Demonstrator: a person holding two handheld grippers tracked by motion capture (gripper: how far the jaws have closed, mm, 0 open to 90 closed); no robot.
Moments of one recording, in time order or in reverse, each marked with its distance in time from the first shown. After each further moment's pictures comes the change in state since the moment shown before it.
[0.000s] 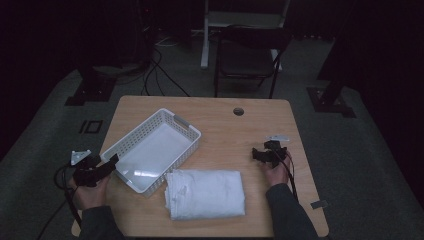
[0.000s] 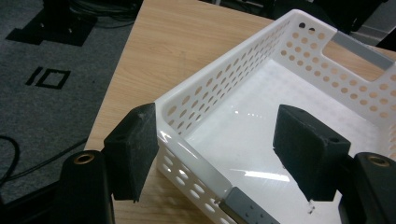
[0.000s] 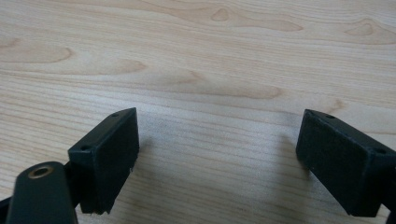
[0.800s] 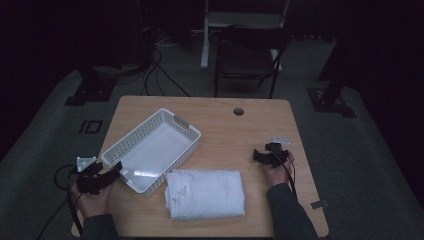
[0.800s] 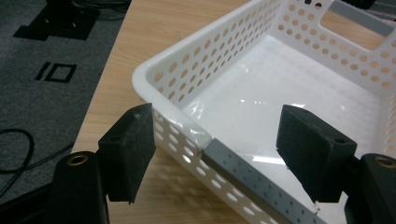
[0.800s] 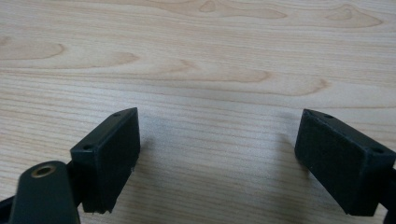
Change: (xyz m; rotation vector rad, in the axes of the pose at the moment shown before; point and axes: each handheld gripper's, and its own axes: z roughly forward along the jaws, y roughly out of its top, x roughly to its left) left arm -0.015 -0.017 -0.013 0.047 0.026 0.050; right arm 0.003 -0.007 -0.007 -0.001 -0.048 0.046
